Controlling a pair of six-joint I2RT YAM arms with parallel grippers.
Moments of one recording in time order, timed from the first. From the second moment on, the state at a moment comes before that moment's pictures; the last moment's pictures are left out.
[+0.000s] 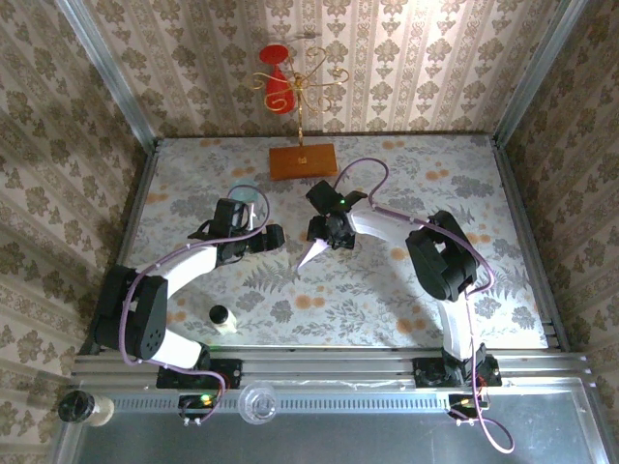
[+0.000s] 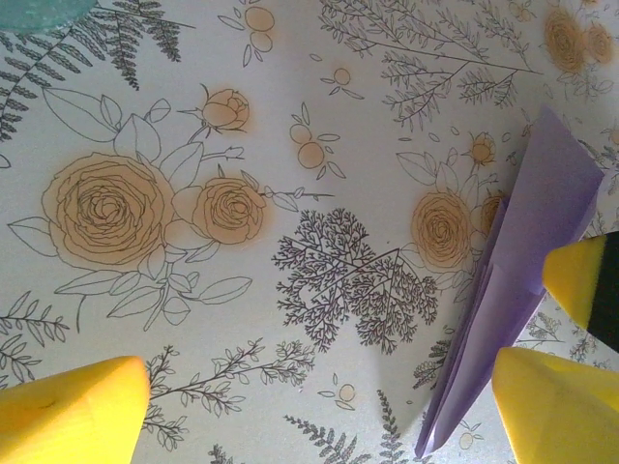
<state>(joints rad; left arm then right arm) -0.37 1.46 0.74 -0.15 0.26 -0.43 0.65 2.04 1.51 -0.70 0.06 0.84</state>
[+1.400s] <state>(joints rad) -0.30 1.44 0.71 -0.09 0.33 -0.46 0.59 1.81 1.30 -0.51 -0.03 0.79</state>
